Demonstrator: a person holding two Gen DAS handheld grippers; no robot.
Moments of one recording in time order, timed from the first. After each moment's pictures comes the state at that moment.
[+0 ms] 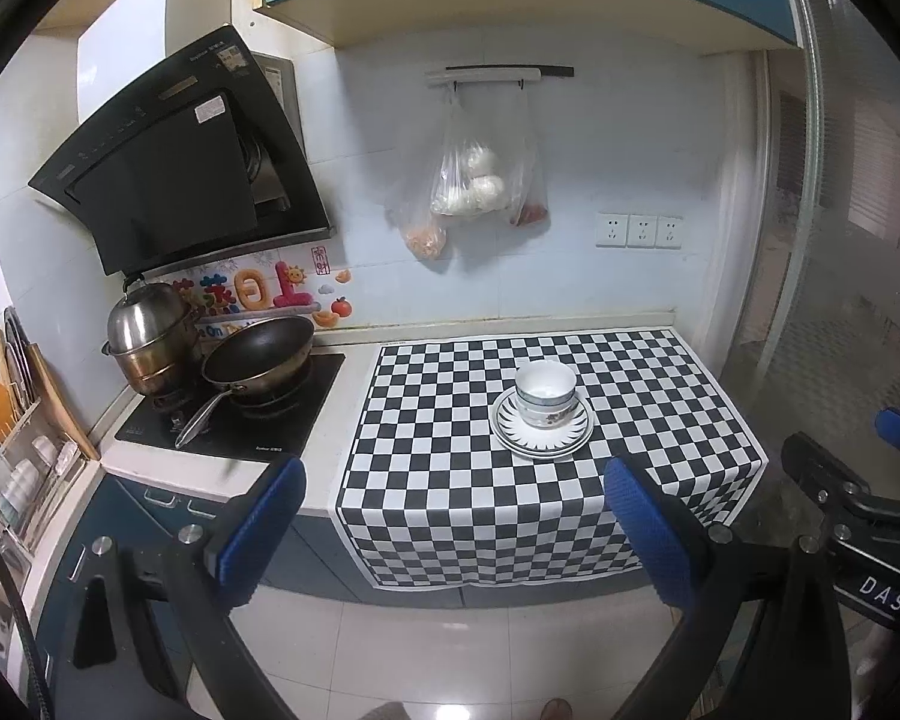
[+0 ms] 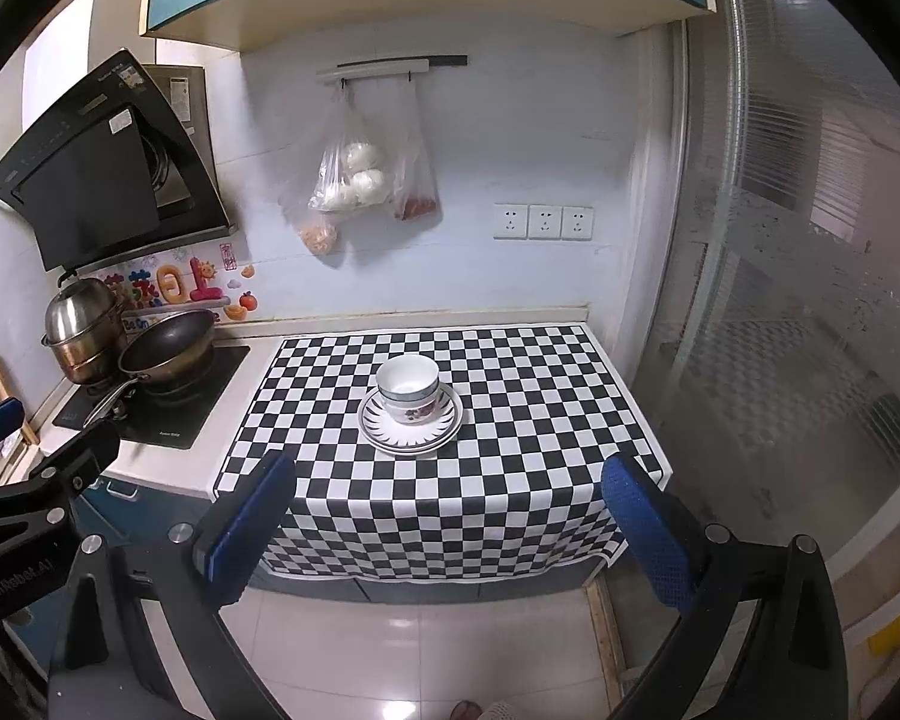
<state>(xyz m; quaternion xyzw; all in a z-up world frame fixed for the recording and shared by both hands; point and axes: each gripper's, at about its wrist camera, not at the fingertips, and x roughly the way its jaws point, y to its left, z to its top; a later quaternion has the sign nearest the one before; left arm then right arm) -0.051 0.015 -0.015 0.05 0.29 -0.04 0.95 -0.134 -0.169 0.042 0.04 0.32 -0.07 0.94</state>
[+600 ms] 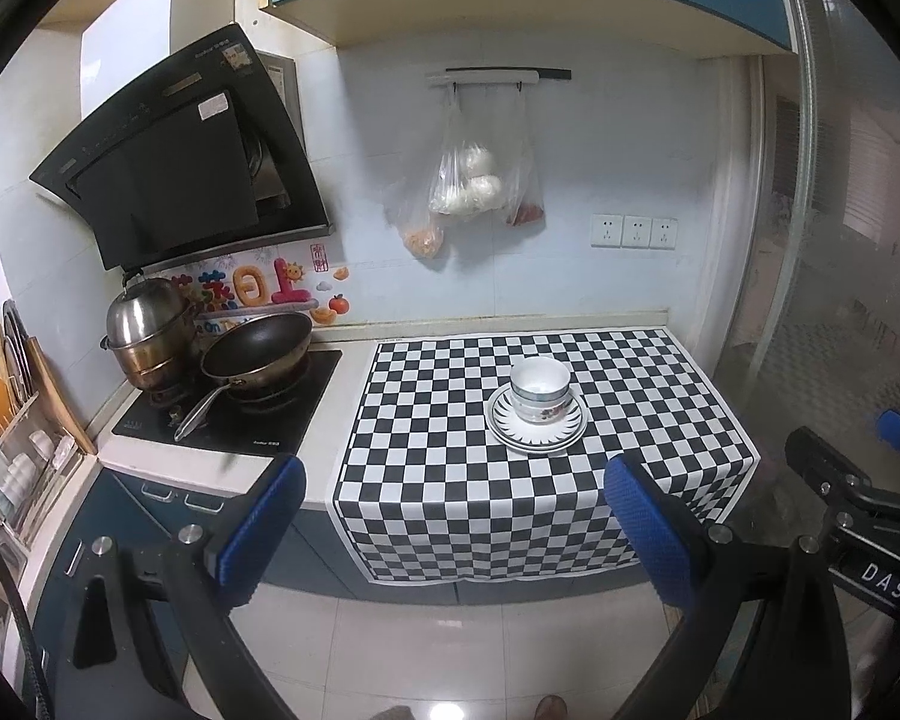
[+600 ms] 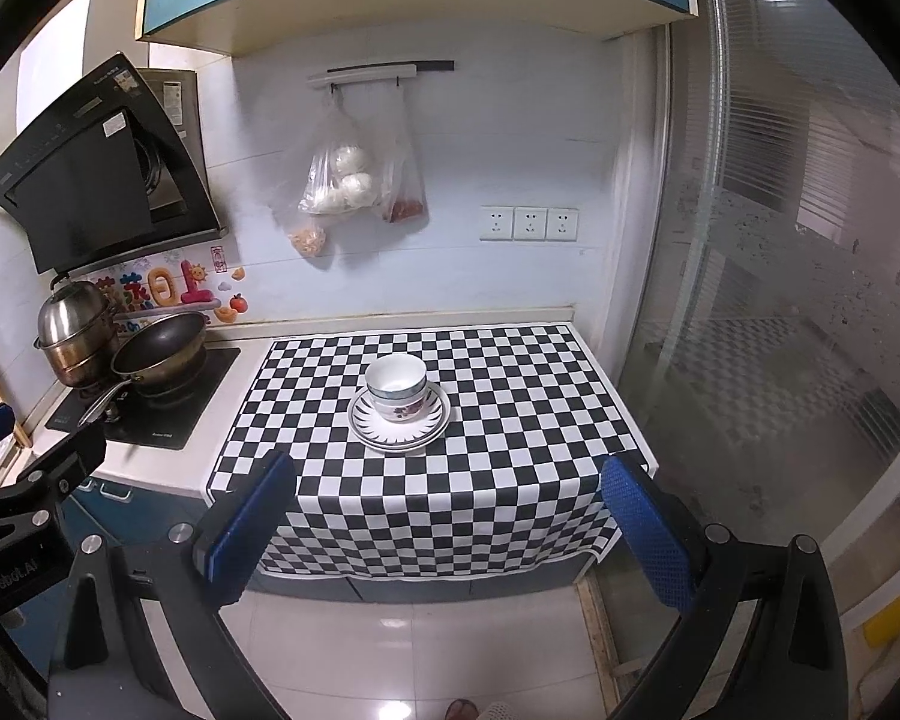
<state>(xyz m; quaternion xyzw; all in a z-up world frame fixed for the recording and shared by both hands) -0.069 0.009 -0.013 0.04 0.29 -0.04 0.95 -0.150 -0.173 0.048 0.04 0.32 -0.08 0.94</state>
